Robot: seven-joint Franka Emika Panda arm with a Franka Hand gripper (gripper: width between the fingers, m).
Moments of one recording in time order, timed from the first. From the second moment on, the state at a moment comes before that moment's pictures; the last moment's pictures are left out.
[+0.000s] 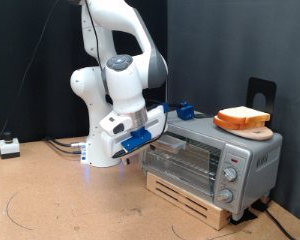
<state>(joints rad) 0.28 -0.20 -0.39 -2.65 0.24 2.33 0.34</state>
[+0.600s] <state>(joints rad) 0.28 -0.19 -0.40 -2.63 0.30 2.32 0.26</state>
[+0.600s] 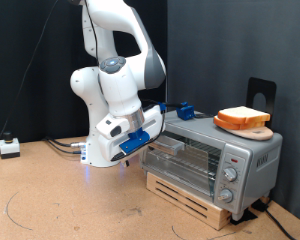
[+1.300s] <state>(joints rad) 0.31 -0.18 -0.37 -2.61 0.35 2.26 0.25</state>
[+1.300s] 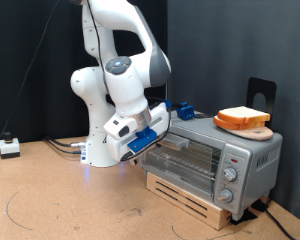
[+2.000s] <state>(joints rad) 0.35 -0.24 -0.29 -2.62 0.40 2.20 0.28</state>
